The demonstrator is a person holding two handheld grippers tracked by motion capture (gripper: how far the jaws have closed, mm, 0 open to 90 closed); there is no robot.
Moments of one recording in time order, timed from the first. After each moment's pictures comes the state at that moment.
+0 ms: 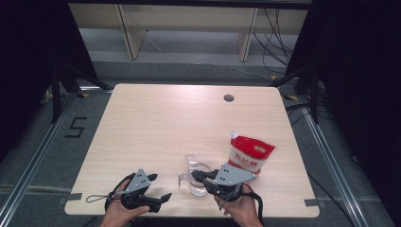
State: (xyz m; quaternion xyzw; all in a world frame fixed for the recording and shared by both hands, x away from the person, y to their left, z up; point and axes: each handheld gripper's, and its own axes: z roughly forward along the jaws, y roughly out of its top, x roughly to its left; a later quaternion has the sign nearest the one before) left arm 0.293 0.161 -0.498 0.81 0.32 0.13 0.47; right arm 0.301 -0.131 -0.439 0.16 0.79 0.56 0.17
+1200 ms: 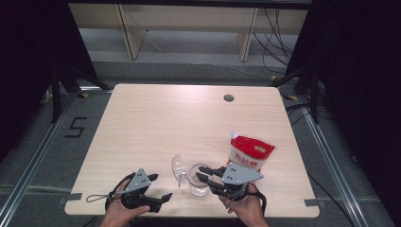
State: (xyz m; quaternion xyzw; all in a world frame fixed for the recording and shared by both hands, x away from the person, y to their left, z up) left arm 0.292 0.159 -0.495 0.81 0.33 0.12 0.48; right arm 0.304 -0.147 -0.442 0.17 0.79 0.57 0.17
